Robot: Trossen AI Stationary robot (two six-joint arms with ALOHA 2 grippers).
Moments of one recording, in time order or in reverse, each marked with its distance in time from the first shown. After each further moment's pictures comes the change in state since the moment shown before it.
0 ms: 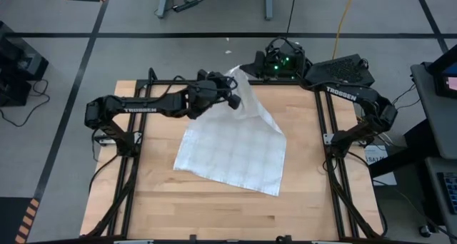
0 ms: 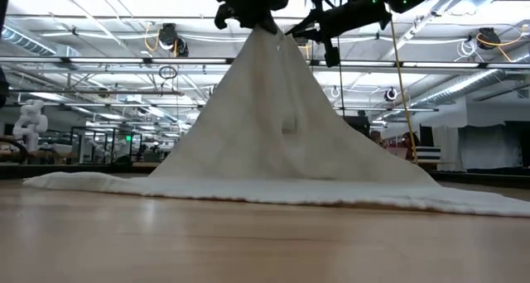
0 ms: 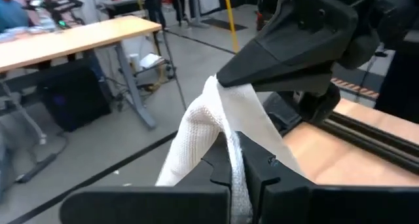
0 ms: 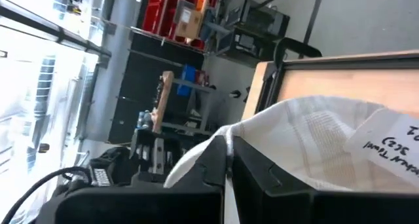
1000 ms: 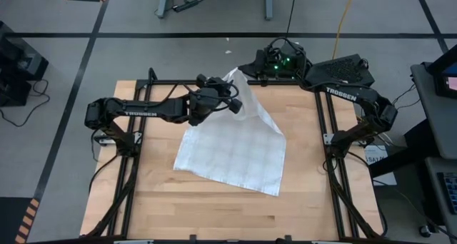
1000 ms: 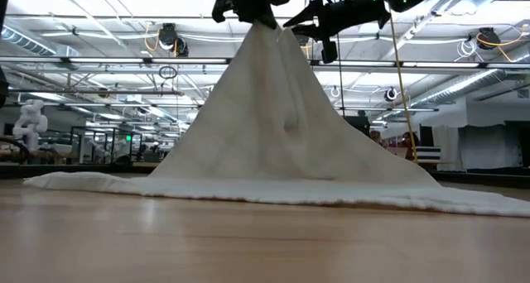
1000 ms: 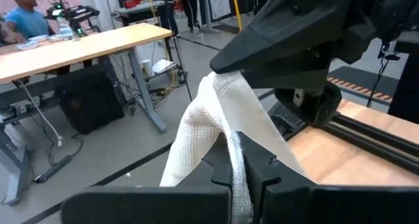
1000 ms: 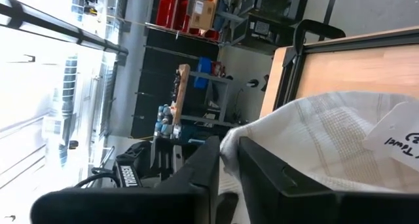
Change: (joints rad) left arm -0.055 0.010 0.000 0.013 -0.092 0.001; right arm 0.009 -0.001 0.000 0.046 -0.051 0.097
